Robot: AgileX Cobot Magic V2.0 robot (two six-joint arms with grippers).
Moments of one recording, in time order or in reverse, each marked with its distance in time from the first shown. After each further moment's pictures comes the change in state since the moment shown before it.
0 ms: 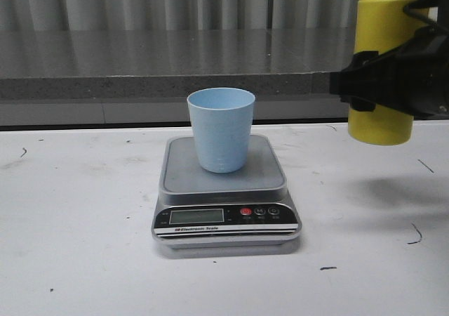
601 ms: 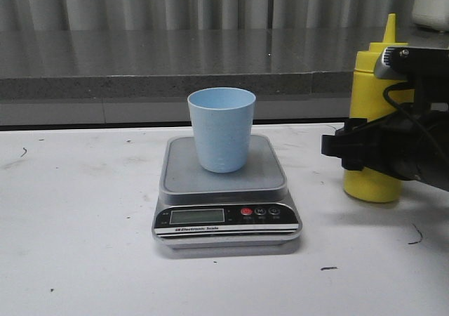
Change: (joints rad) left arm 0.000 0.000 0.000 -0.001 0.000 0.000; right arm 0.000 0.255 0.001 0.002 -0.148 0.151
